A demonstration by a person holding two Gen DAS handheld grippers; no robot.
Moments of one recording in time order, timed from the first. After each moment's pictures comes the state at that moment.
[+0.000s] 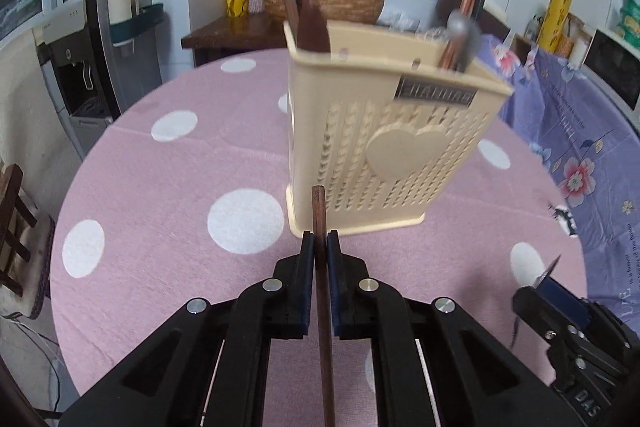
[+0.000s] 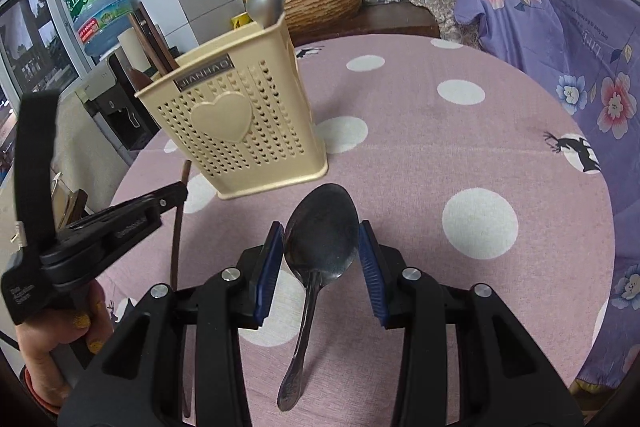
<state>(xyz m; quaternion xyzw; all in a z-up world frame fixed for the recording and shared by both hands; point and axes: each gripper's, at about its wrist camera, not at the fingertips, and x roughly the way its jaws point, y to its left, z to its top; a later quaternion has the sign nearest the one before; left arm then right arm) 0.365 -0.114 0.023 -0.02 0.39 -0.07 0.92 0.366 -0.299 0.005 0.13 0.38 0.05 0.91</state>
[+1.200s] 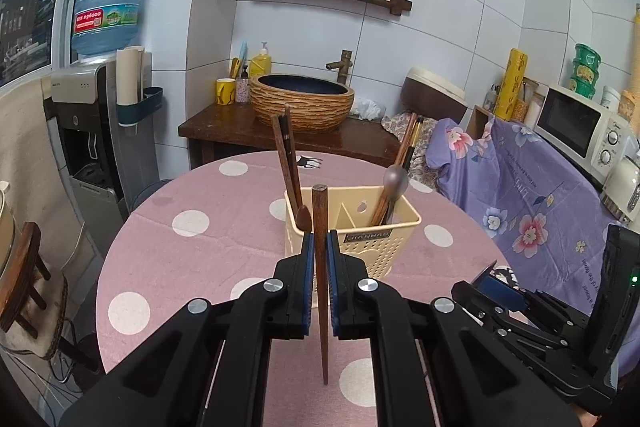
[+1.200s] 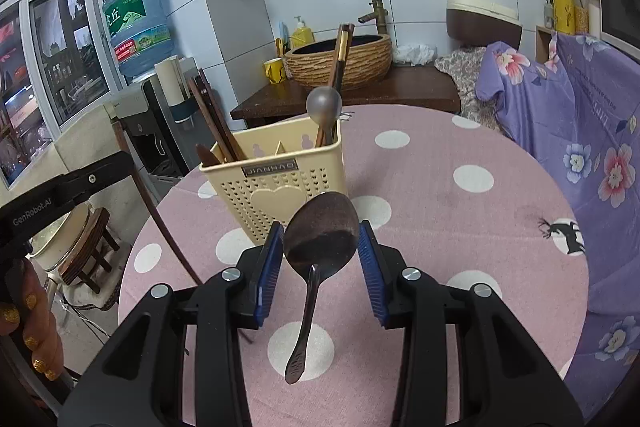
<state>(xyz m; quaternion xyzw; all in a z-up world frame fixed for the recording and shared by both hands) 0.316 -0.090 0.126 -0.05 0.27 -0.12 0.96 0.358 -0.289 0.082 0.09 0.30 0.08 0.95</state>
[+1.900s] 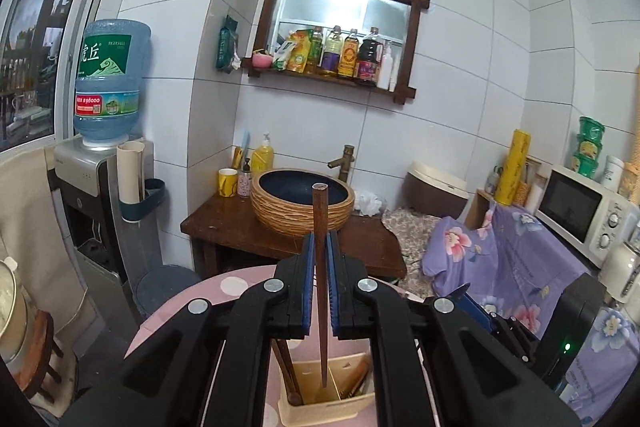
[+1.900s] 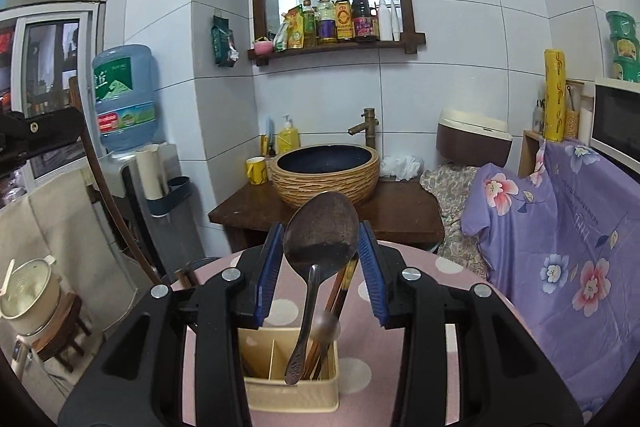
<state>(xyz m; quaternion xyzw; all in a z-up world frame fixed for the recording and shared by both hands) 0.377 -0.102 0.262 -0.06 0.16 -0.09 0.98 0.457 -0.273 0.206 0.05 0.16 0.01 0.99</state>
